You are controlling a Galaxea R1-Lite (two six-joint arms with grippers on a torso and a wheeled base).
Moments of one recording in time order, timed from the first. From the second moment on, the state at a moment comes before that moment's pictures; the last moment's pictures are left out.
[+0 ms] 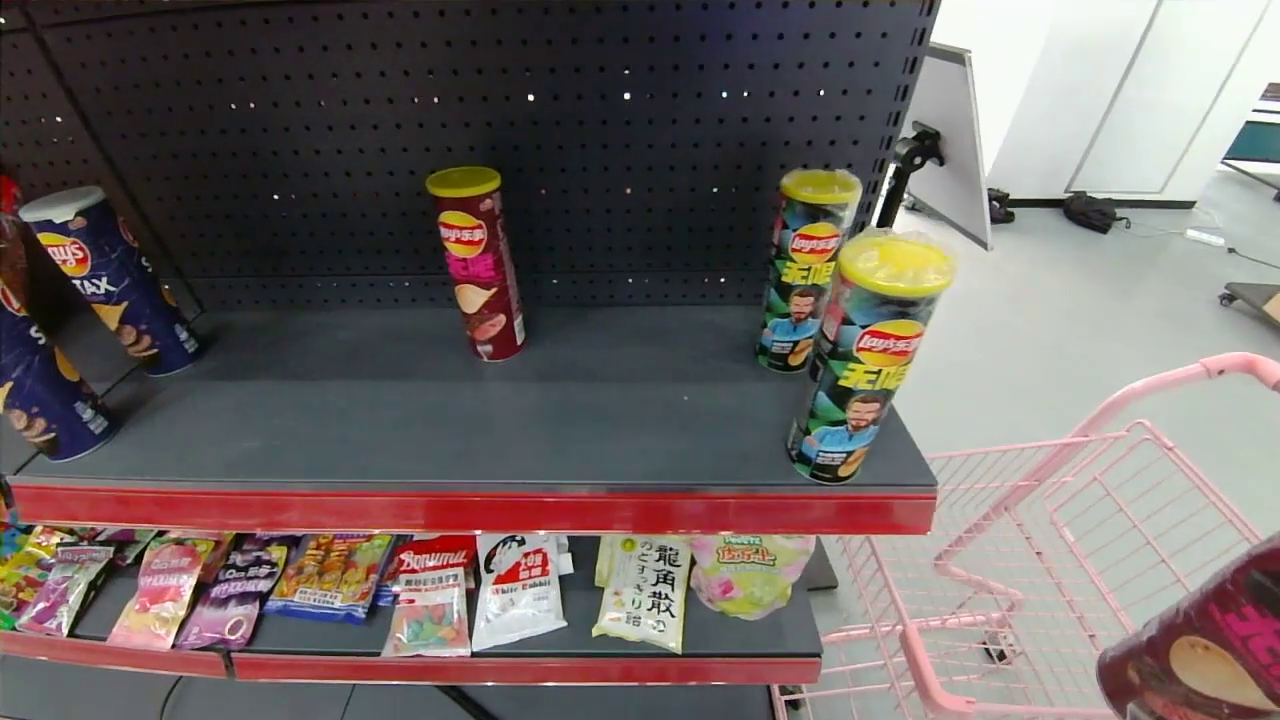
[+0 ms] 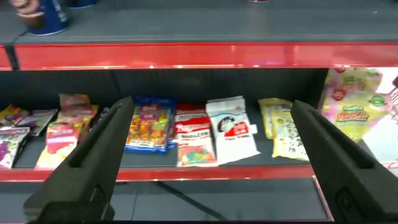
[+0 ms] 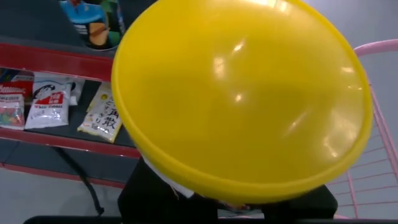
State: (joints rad) left arm 0.00 0.00 0.00 0.00 -0.03 0.00; right arm -0.06 0.60 -0.28 -0.14 0.14 -0.12
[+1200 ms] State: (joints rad) left arm 0.00 0.00 0.00 0.00 -0.03 0.00; right arm -0.06 0.47 -0.22 -0.14 0.15 -0.13
